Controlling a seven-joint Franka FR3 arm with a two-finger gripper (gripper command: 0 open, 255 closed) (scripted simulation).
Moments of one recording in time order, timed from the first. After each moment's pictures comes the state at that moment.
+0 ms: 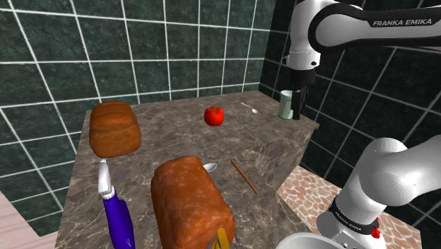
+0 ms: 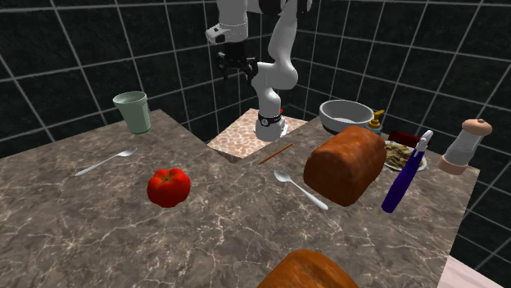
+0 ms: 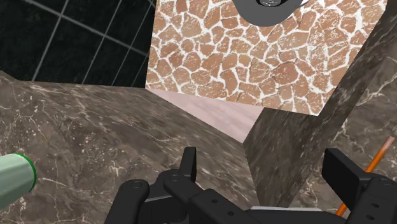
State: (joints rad) arm 0.02 -0.74 0.01 -2.42 -0.09 1.48 -0.13
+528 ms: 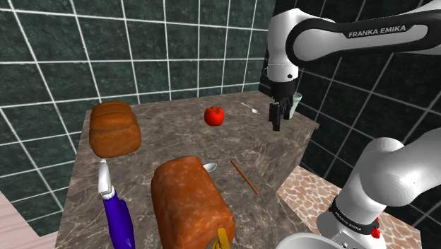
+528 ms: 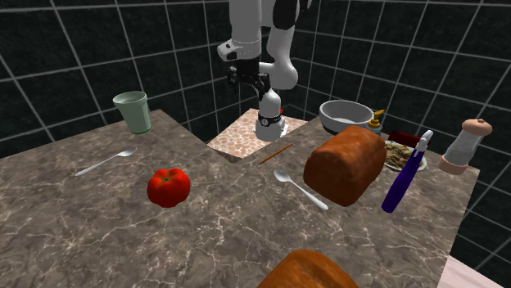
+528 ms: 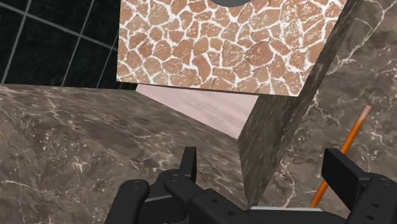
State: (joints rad) arm 0.04 -0.62 0.13 -2.42 0.01 1.59 0.05
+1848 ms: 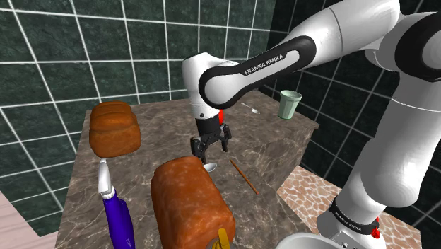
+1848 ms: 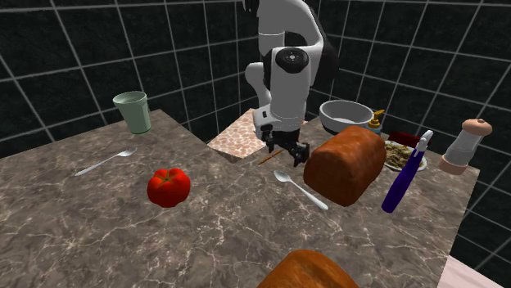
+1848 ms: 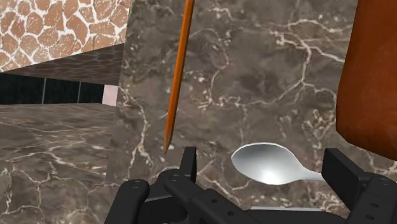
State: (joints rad) arm 0.10 0.09 0.39 -2.03 0.01 1.86 0.67
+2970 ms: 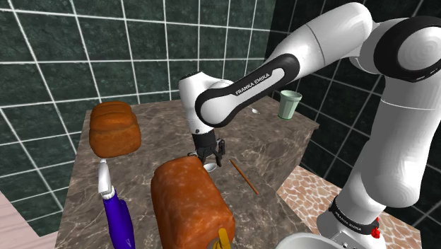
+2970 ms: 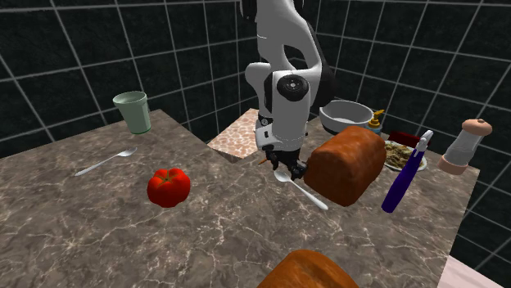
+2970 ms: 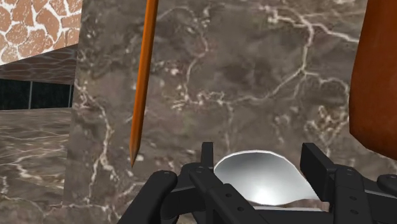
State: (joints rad) arm 0.12 0.19 0.39 -2.06 -0.02 1.97 0.73
